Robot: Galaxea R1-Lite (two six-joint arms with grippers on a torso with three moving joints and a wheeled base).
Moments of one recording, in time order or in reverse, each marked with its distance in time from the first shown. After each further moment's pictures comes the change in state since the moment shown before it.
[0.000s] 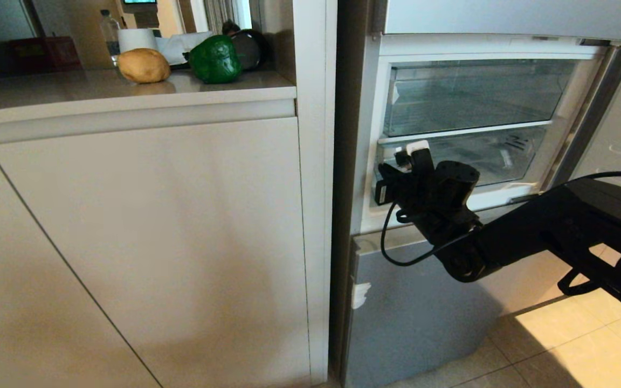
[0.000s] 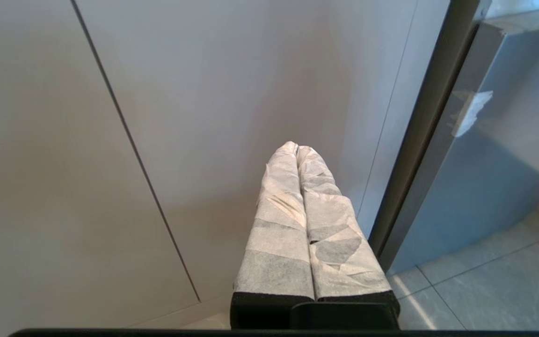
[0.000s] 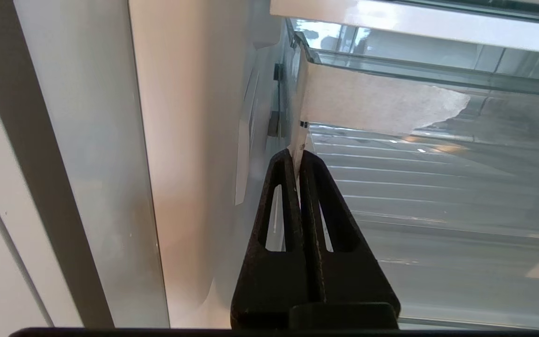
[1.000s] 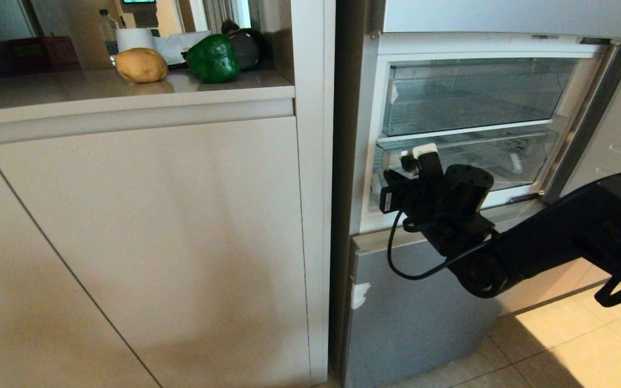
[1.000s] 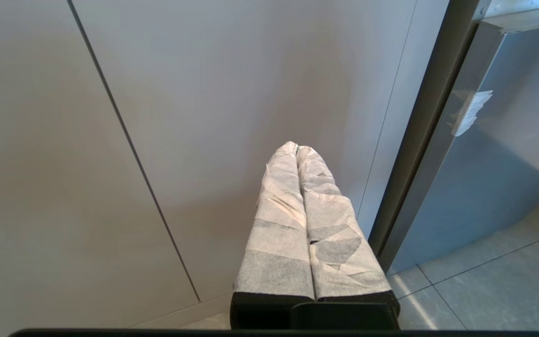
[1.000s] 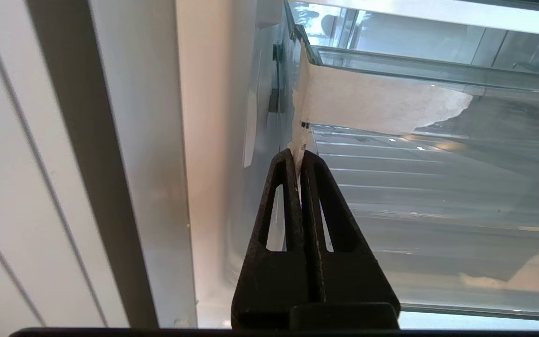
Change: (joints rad) left arm 0.000 0.000 0.000 0.000 0.000 0.000; right arm 0.077 -0.108 0.169 -0.009 -0.028 -0.004
